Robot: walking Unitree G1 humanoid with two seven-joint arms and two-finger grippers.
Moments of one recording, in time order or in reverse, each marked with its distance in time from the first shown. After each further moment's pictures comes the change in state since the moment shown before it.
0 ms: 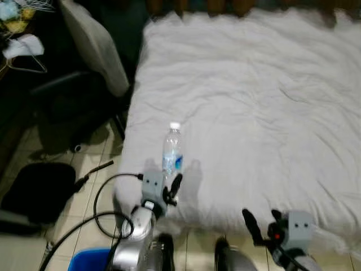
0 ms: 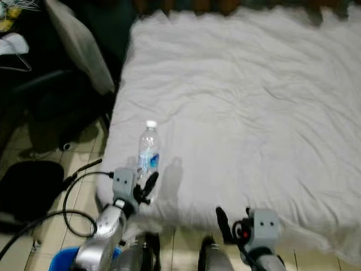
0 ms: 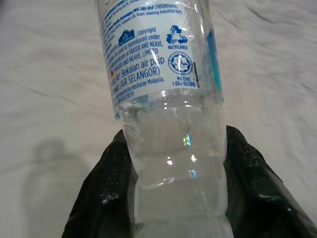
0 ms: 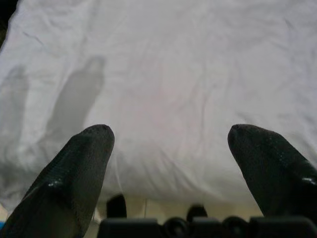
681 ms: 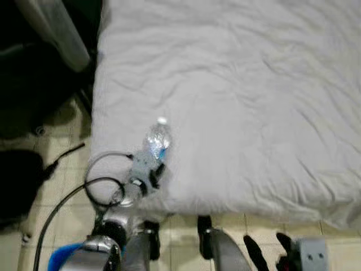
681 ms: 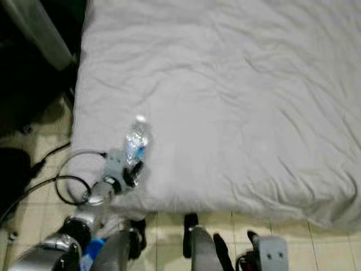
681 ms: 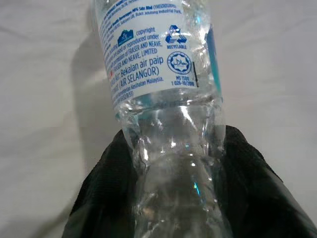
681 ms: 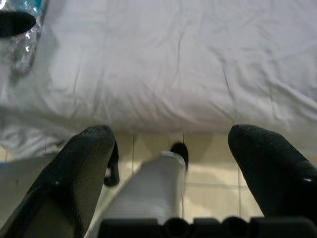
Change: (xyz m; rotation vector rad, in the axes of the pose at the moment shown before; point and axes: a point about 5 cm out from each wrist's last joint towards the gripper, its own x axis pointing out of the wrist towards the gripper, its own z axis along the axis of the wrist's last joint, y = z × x) left arm 0.036 0.050 0.007 0.083 0.123 0.011; right arm -0.071 0.023 0.006 -0.042 0.057 0.068
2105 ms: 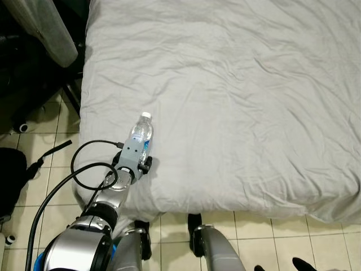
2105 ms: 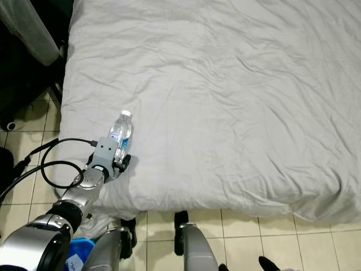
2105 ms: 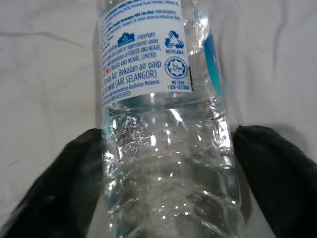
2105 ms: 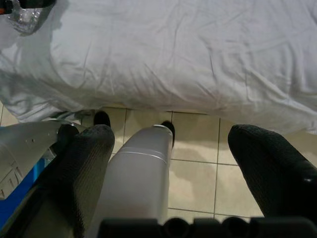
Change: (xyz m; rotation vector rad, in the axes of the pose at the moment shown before) left arm 0.008 0.046 0.021 0.181 0.146 0.227; right arm -0.074 0.014 0.014 -0.080 0.069 0.028
